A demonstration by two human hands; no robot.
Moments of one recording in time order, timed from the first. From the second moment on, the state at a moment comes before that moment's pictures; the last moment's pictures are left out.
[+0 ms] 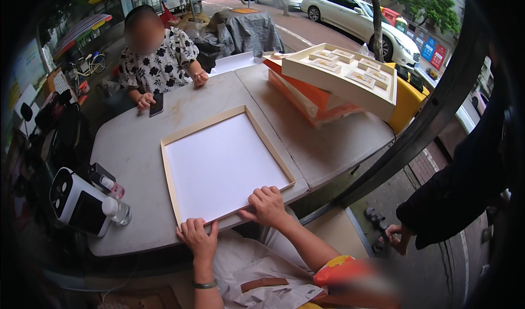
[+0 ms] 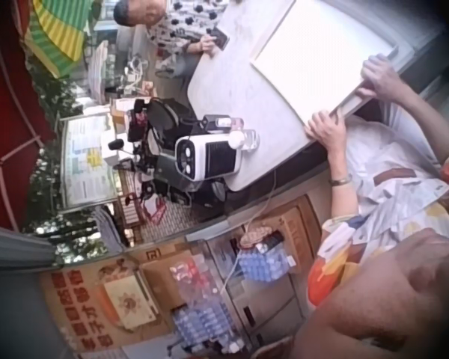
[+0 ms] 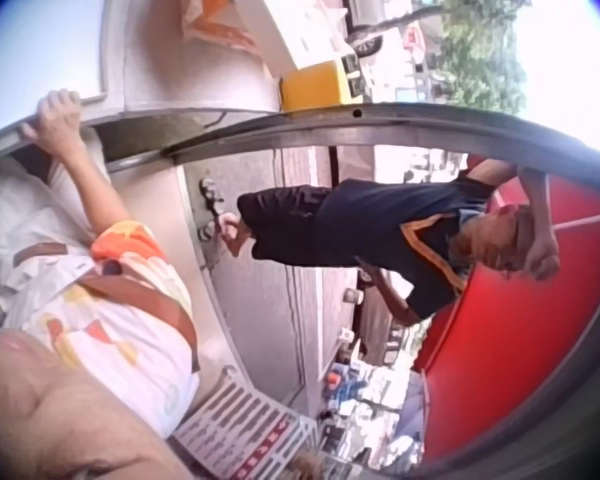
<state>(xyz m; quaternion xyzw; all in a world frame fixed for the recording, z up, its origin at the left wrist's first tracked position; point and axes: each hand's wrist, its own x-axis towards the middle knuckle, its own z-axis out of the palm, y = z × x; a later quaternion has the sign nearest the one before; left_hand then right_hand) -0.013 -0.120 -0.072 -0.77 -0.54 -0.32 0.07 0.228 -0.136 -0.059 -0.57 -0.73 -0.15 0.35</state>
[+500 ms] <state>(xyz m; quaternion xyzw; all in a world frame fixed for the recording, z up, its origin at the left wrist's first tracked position) -0.014 -0.120 -0.072 -0.78 -0.53 -0.33 0.07 0.228 -0.137 -0.056 -0.57 -0.73 -0.15 0.34</state>
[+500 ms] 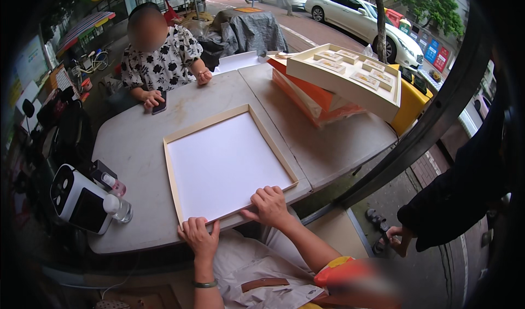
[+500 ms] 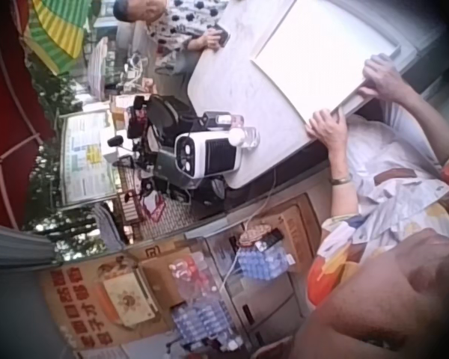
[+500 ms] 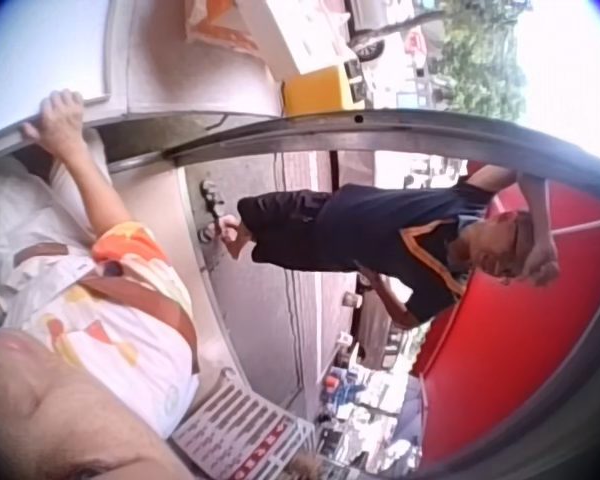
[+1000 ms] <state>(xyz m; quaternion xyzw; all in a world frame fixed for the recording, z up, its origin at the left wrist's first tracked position) -0.013 -0.119 -0.074 -0.78 -0.53 -0.33 0.07 0.229 -0.136 -0.059 -0.57 -0.73 -0.15 0.34</state>
